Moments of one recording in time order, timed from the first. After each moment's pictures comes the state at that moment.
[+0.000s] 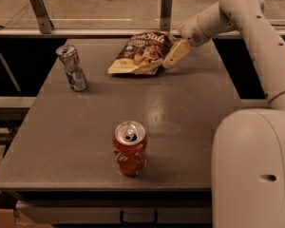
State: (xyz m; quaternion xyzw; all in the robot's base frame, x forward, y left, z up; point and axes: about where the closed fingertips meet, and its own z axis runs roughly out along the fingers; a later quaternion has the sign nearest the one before) arm 0.792 -0.118 0.859 -0.55 0.73 0.13 0.38
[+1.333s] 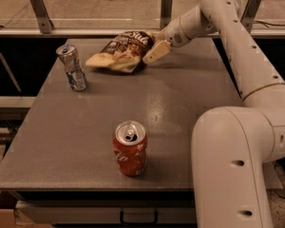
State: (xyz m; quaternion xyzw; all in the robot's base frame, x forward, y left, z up) arm 0.805 -0.052 0.847 -0.54 0.72 0.21 0.38
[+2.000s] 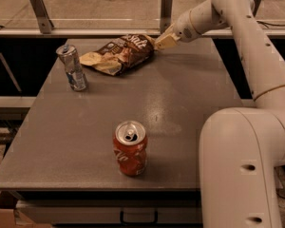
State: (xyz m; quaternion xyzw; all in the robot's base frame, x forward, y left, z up) arm 0.808 -0.084 0.872 -0.54 0.72 0.17 0.40
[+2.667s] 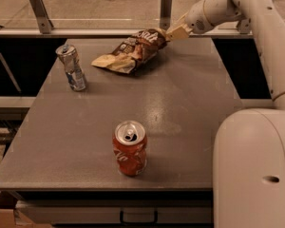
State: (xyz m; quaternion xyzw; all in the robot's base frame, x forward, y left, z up) arm 0.802 -0.118 0.908 -0.53 0.72 0.13 0.43
